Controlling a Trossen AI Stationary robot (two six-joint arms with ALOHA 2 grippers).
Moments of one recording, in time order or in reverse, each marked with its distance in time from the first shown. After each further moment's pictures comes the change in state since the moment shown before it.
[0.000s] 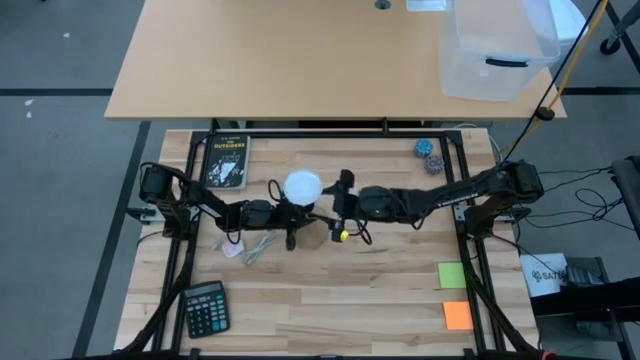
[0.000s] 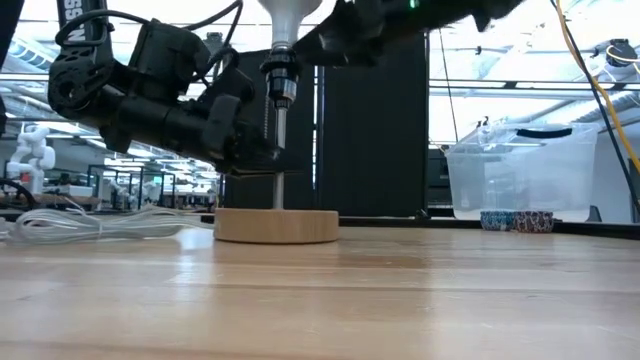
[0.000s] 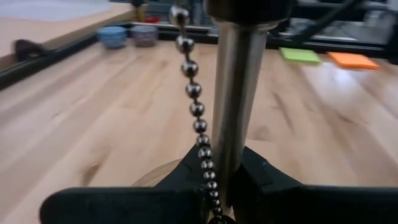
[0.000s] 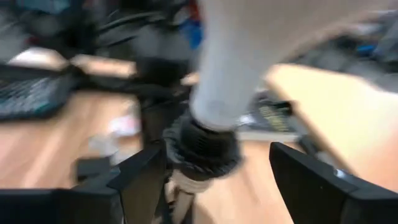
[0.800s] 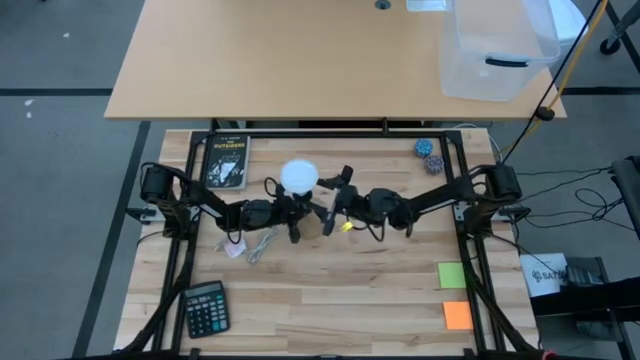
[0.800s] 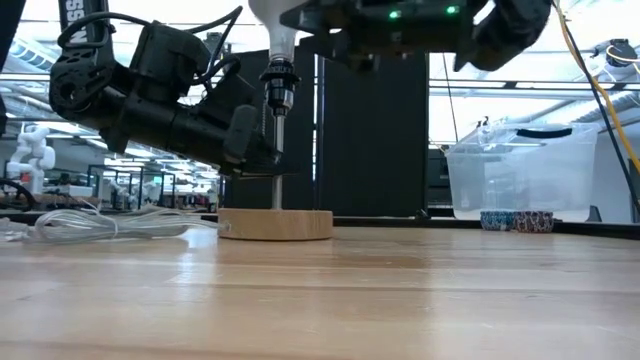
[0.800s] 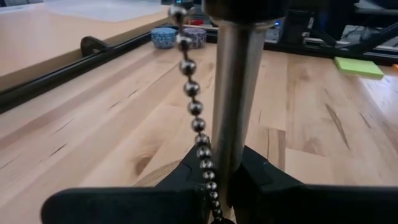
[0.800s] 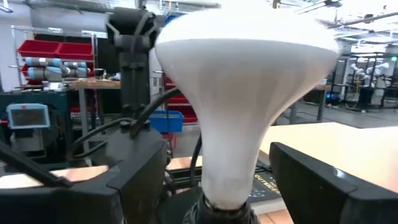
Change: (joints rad) left arm 0.004 0.002 0.000 0.008 -0.184 -0.046; right arm -0.015 0.173 -0.087 0.693 0.078 0.070
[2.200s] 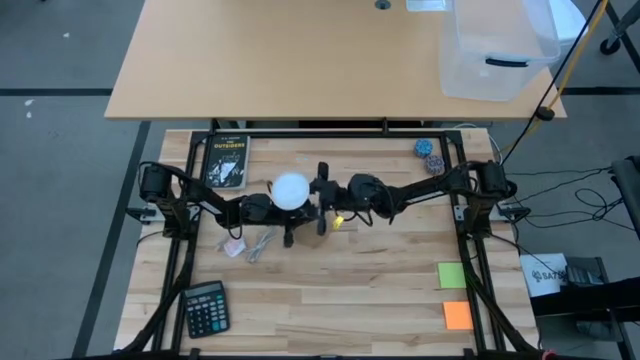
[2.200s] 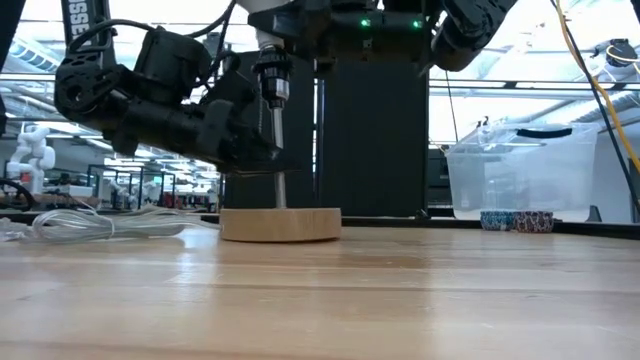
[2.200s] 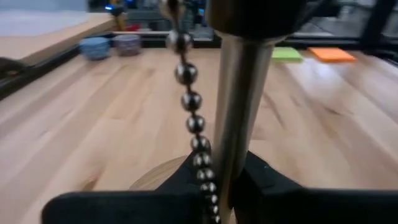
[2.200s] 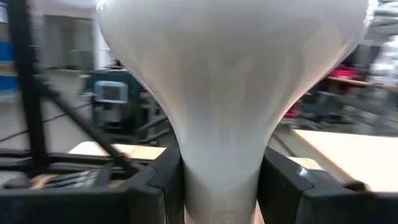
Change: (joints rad) left arm 0.006 -0.001 0.000 0.006 0.350 0.115; right arm -0.106 0.088 0.163 -0.171 -0.398 -0.002
